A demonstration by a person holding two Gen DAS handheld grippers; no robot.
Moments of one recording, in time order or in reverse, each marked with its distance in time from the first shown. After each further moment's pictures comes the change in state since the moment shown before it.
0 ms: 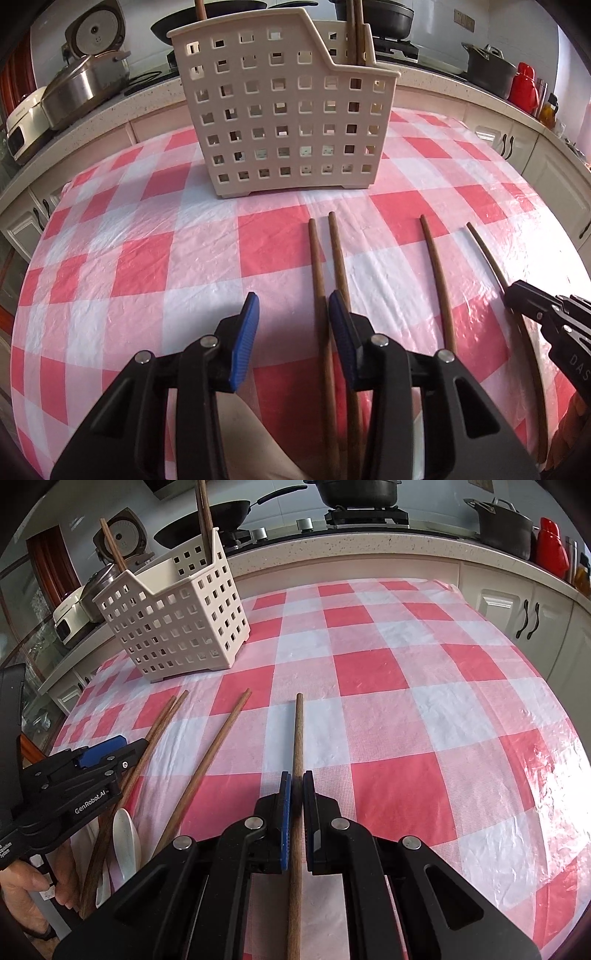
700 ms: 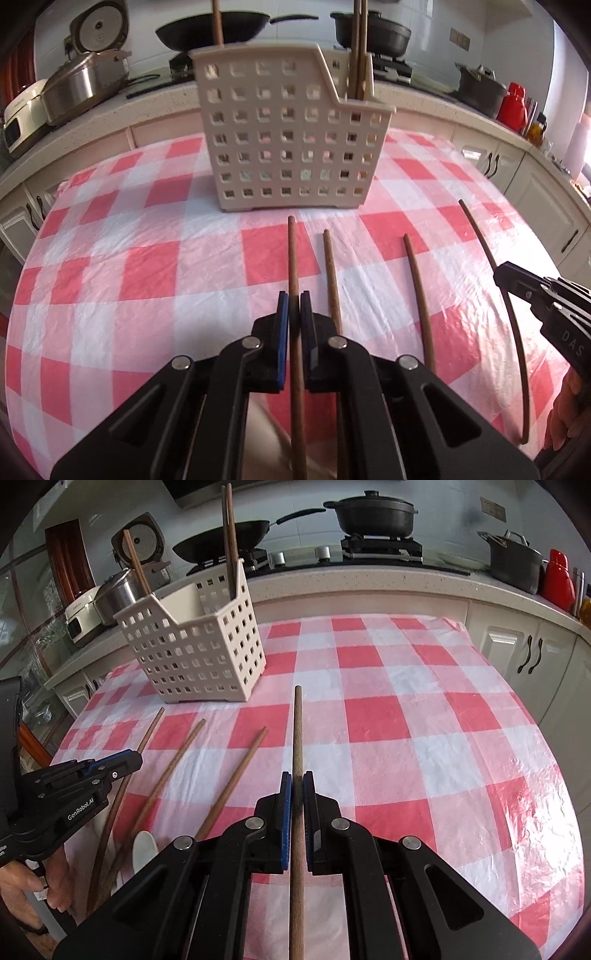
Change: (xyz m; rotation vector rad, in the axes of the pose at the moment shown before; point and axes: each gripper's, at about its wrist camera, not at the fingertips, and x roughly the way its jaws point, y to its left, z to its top) left arm -0.032 0.016 0.000 -0.044 -0.062 -0.073; right arm -0.026 0.013 0.019 -0.072 -0.091 0.005
